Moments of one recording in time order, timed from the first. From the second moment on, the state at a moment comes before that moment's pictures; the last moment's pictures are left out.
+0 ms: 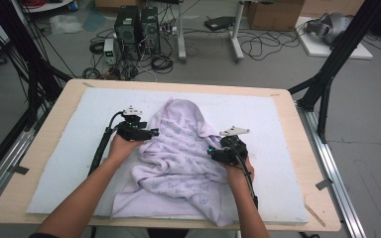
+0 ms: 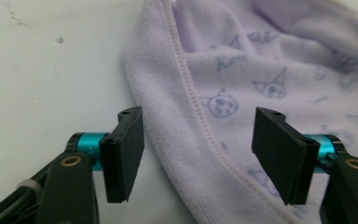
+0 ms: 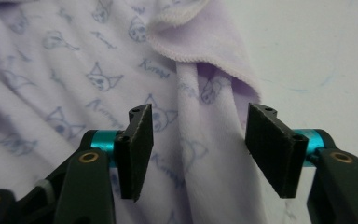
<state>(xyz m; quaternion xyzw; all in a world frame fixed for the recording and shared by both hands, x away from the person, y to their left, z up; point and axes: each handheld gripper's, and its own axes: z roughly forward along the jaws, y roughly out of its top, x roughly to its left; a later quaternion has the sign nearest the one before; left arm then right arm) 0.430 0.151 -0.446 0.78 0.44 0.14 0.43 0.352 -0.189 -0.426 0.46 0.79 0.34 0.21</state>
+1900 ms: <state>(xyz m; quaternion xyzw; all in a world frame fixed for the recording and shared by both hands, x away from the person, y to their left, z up) 0.414 0.138 -0.428 0.80 0.39 0.15 0.43 0.286 -0.220 -0.424 0.44 0.79 0.40 0.16</state>
